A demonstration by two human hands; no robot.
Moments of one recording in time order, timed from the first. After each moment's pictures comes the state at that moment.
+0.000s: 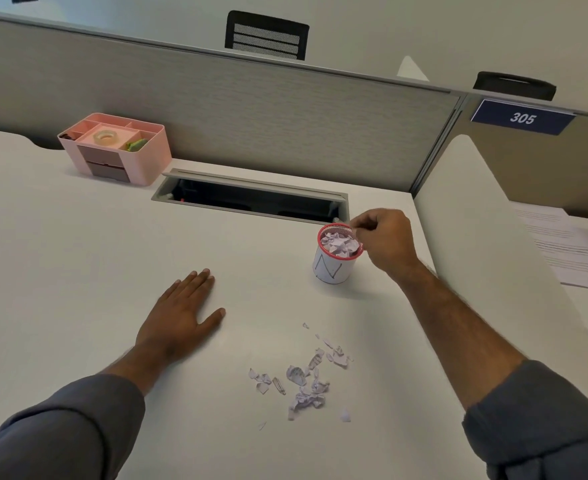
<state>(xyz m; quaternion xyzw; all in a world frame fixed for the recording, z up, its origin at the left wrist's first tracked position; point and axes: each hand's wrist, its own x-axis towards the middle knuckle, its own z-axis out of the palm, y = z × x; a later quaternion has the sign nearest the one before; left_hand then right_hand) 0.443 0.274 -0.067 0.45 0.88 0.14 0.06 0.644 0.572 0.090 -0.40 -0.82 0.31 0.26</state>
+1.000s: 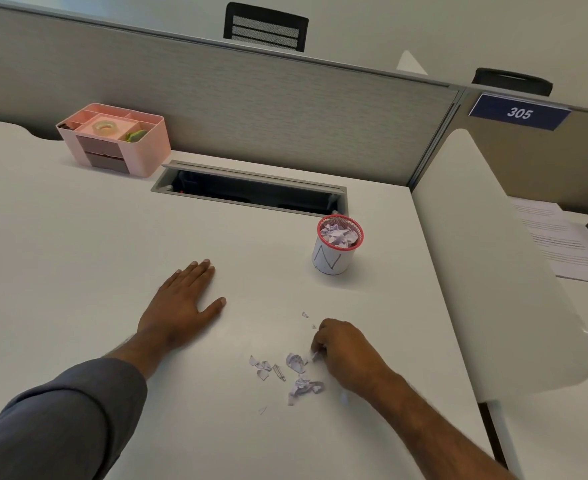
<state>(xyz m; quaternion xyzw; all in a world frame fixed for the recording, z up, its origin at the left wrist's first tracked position) 0.445 0.274 -0.063 0.46 0.88 0.13 0.07 0.715 0.455 -0.013 -0.25 -0.94 0.22 -0.08</state>
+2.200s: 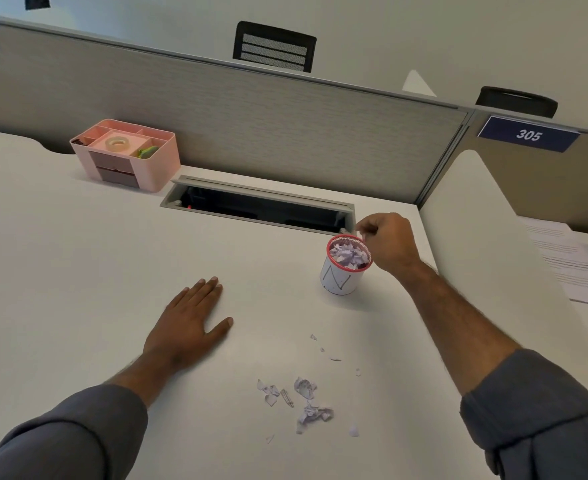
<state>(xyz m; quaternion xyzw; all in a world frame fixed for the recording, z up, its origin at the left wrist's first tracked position) 0.440 0.273 -0.068 0.46 0.87 0.15 0.06 0.622 0.587 0.091 -0.40 -0.87 0.20 0.20</state>
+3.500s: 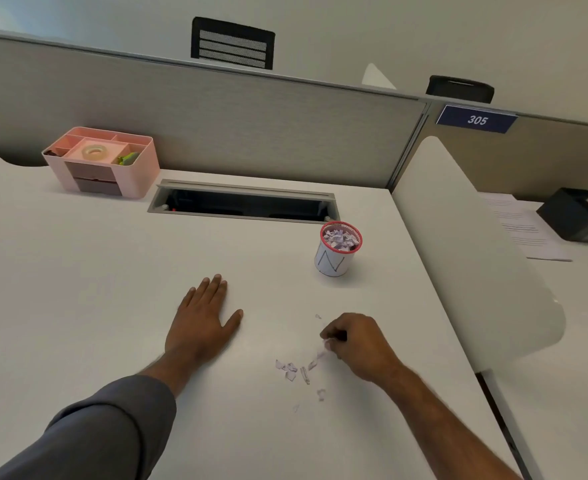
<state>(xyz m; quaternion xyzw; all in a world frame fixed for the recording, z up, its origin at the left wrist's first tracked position) 0.439 0.274 -0.078 0.48 0.87 0.14 0.06 0.707 0.415 0.026 -0.42 -0.83 0.35 0.05</state>
